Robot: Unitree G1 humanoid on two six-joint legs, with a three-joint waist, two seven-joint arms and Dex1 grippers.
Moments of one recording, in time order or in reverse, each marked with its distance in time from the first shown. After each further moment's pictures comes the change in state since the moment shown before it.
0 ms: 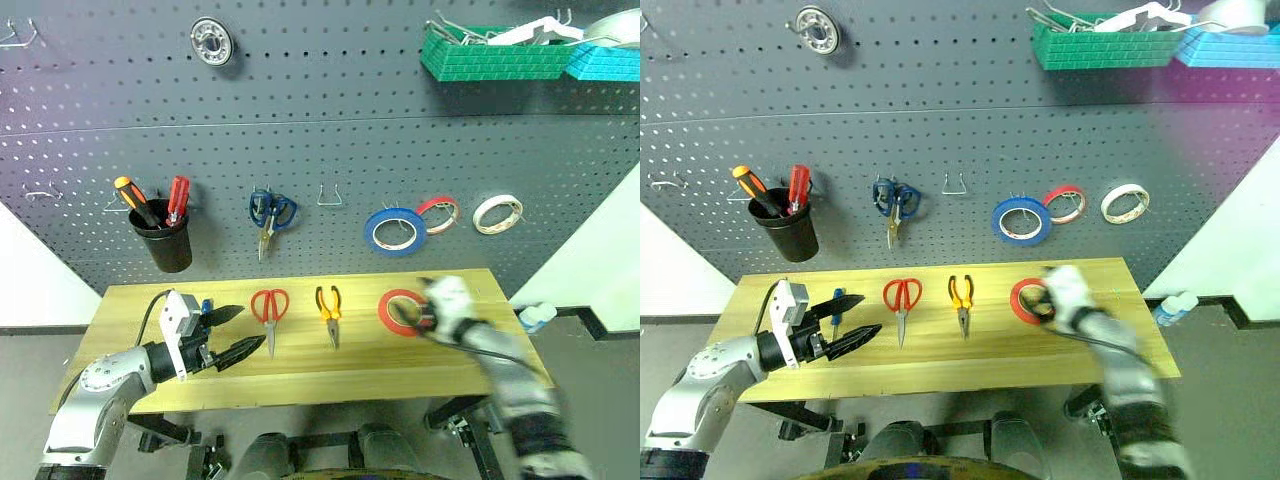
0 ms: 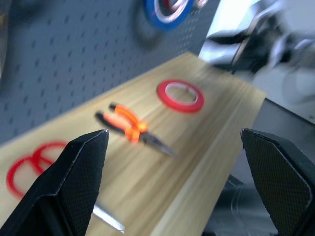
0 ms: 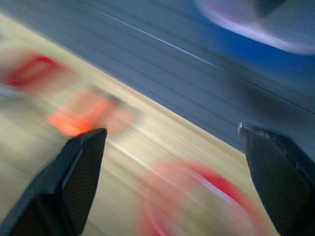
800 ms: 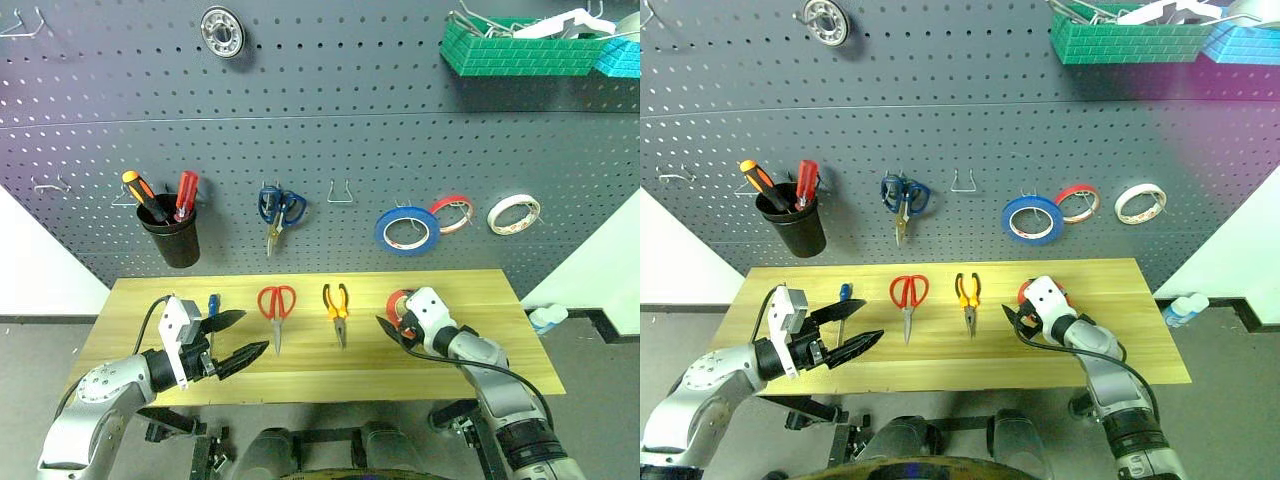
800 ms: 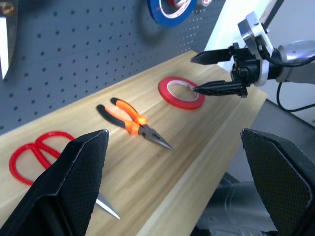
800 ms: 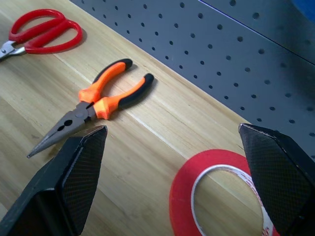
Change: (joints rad) left arm 0.049 0.002 0.006 -0.057 -0.016 0.022 0.033; right arm 0.044 -0.073 -0.011 -0.028 -0.020 0.061 -0.052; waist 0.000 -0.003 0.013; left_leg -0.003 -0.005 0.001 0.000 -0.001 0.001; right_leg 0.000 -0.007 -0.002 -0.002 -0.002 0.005
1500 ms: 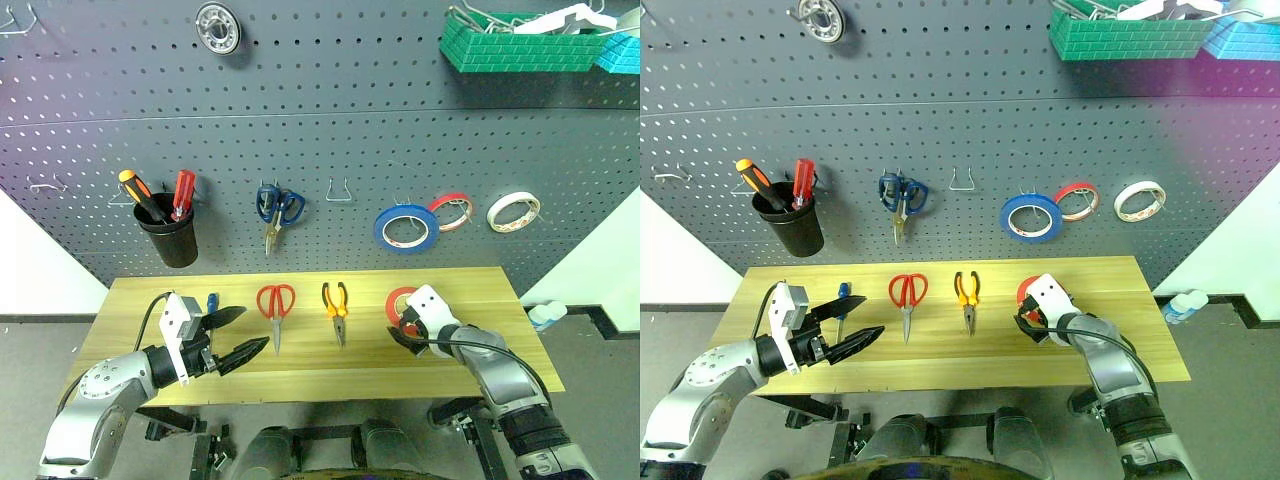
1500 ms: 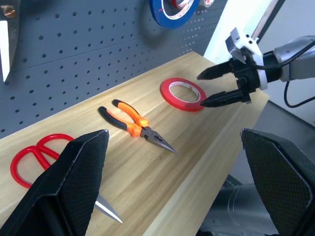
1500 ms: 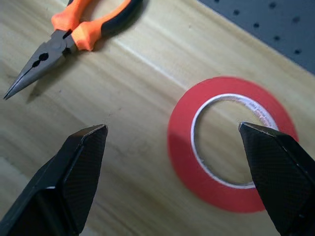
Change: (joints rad) left arm -0.006 -0.004 -0.002 0.017 0.000 -0.005 0.008; right arm -0.071 -0.034 0.033 -0.093 -0.030 0.456 0.020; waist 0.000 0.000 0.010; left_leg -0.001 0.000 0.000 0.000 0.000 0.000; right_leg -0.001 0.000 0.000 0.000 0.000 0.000
